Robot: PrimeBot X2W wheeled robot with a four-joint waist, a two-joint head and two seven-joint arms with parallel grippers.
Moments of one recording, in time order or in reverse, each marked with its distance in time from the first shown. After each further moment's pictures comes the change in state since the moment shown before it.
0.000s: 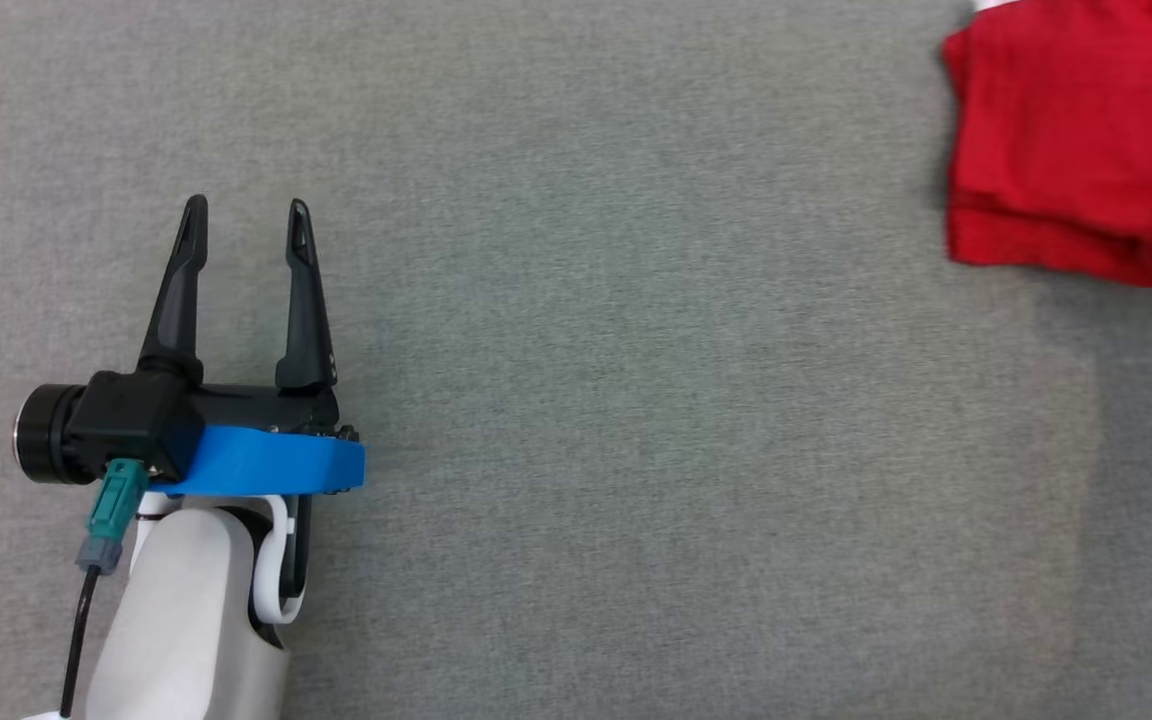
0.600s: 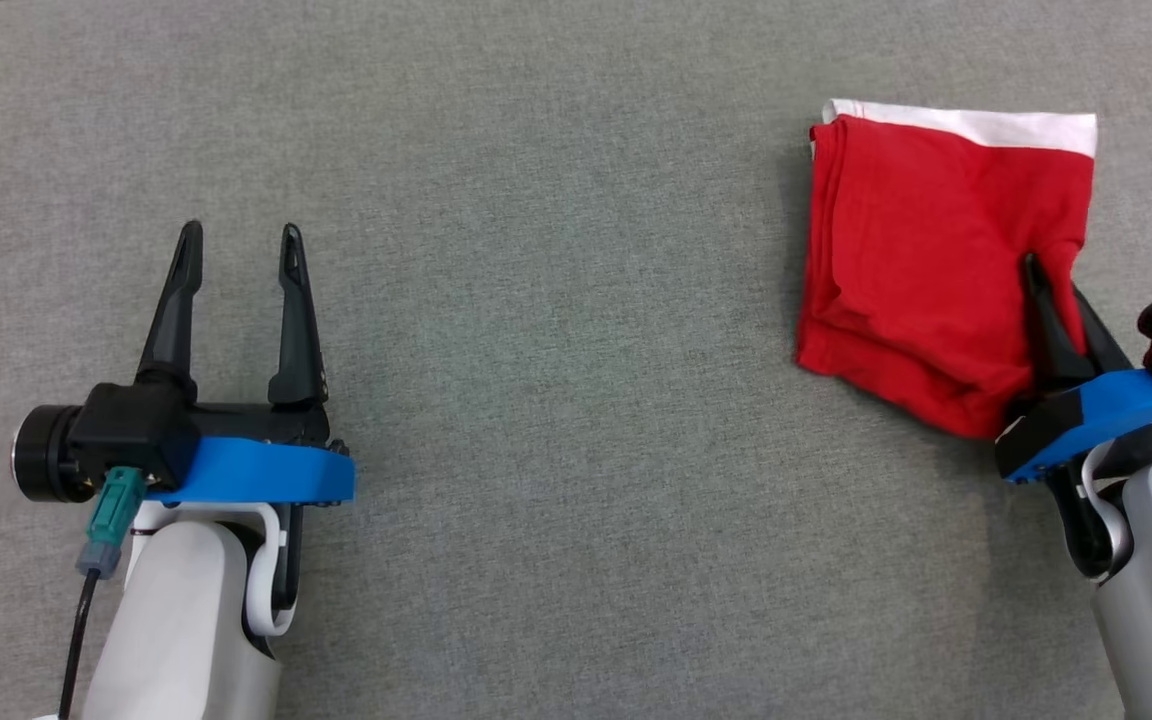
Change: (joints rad) left arm 0.017 -0.002 0.017 0.036 0.006 -0.005 0.000; right arm 0.214 0.204 0.009 0.007 0.009 0.000 -0.111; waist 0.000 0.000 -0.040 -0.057
